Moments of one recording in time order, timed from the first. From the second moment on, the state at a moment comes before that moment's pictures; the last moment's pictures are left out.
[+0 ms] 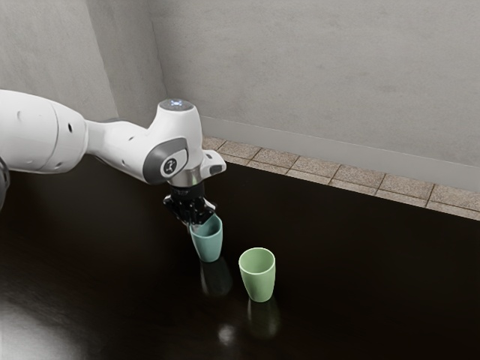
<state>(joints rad) -0.20 0.31 0.12 -1.94 0.05 2.23 -0.32</state>
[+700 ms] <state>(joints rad) -0.22 0.24 0.07 -1.64 0.06 1.92 -0.36</state>
